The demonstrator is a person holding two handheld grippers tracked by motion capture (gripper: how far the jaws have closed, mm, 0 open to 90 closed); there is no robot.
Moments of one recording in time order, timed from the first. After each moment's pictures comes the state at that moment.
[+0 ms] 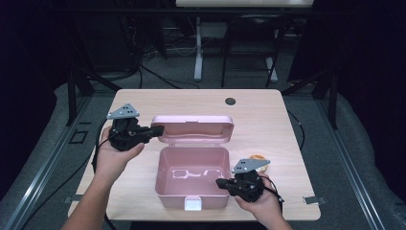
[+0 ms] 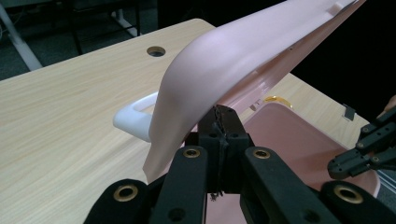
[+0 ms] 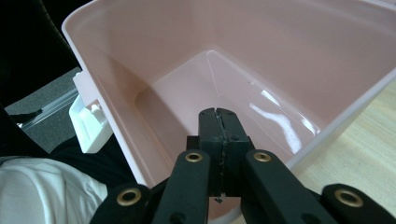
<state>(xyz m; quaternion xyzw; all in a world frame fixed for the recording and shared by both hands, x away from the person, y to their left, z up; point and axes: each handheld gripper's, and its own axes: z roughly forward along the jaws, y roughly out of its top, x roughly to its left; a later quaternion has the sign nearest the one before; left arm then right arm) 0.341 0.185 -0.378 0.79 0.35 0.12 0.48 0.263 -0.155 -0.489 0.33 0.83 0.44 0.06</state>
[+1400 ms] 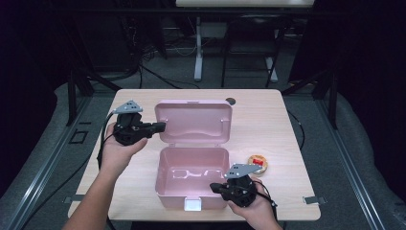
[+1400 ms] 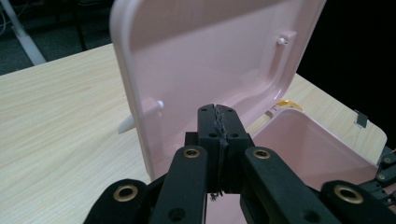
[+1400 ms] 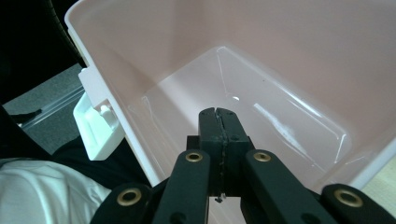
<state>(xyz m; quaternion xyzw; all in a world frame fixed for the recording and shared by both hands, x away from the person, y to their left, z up) 0.359 0.181 -0.387 0.79 0.37 0.11 0.48 0.255 -0.138 -0.499 0.33 0.83 0.44 0.06</state>
